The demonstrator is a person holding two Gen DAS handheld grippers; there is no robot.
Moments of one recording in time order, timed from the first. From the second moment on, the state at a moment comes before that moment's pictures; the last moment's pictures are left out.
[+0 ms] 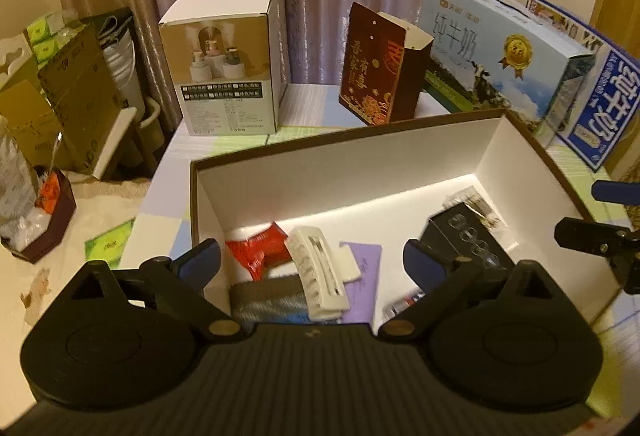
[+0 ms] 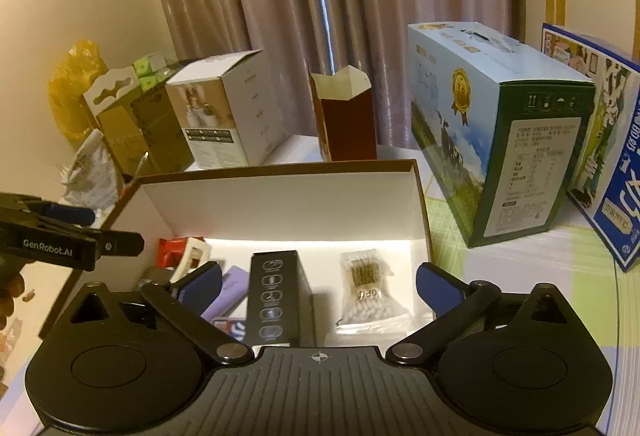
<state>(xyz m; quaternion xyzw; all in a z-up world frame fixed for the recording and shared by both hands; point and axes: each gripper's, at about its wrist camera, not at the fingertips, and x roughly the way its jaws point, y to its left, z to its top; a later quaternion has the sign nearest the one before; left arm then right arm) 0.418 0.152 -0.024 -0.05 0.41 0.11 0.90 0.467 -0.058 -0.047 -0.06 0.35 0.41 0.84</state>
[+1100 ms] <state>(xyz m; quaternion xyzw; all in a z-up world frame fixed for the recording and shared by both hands) 0.300 0.095 0.006 -0.09 0.40 0.12 0.90 0.381 -0.132 -0.019 0.00 0.36 0.40 0.85</state>
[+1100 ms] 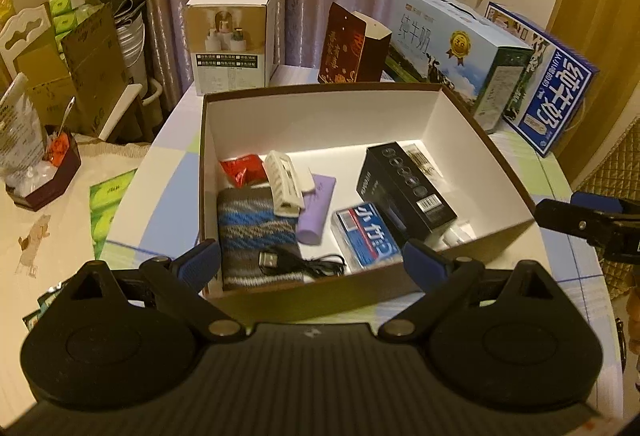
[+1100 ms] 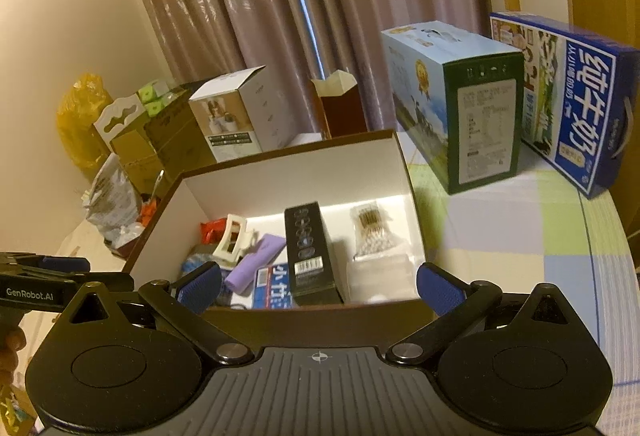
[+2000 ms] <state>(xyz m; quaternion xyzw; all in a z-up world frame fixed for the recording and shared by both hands) 0.206 0.034 0.015 -0.11 0.40 0.13 0.90 0.303 -0.191 -0.010 0.00 0.37 0.41 0.83</state>
